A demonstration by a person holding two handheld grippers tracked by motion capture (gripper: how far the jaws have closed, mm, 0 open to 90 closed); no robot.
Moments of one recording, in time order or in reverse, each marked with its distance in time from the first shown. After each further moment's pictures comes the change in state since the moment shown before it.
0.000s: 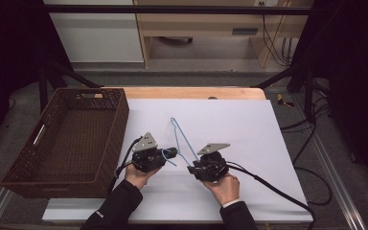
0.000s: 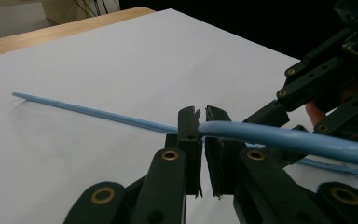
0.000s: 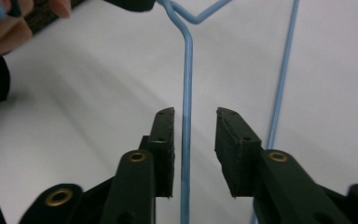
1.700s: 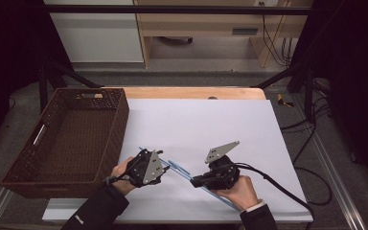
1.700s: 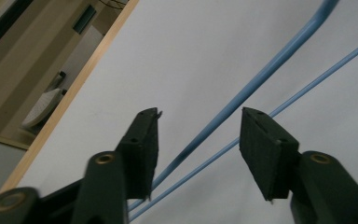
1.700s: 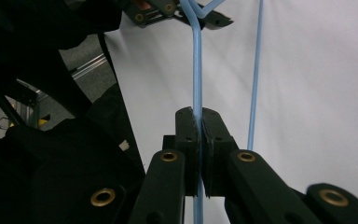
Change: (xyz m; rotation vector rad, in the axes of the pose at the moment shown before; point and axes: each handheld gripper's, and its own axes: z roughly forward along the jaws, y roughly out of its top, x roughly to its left) left arm -0.042 -0.001 -0.027 0.256 0.252 0.610; right arm 0.007 0.006 -0.053 0.070 0.370 -0.162
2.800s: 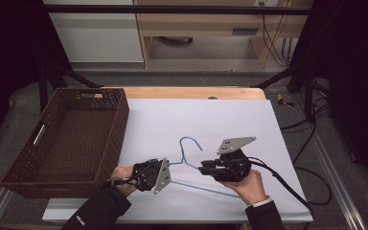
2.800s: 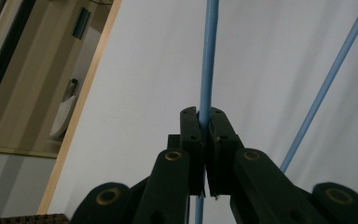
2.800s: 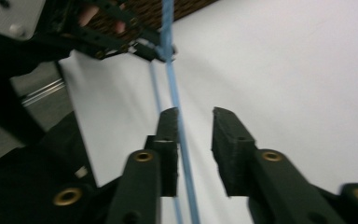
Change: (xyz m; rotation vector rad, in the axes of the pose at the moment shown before) left arm -0.013 0.017 -0.002 0.109 0.018 0.212; right arm -0.006 0.004 -0.033 -0.124 -0.183 -0.025
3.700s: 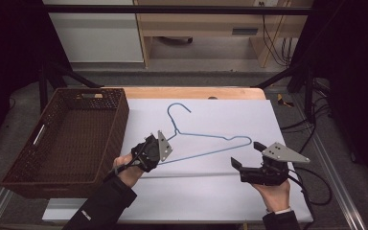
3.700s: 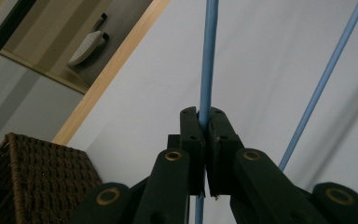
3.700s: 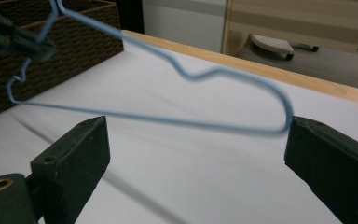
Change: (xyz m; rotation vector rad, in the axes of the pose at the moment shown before) left arm 0.049 0.025 -0.003 0.142 0.128 -0.356; right arm -0.016 -0.052 -0.062 -0.317 -0.463 0.116
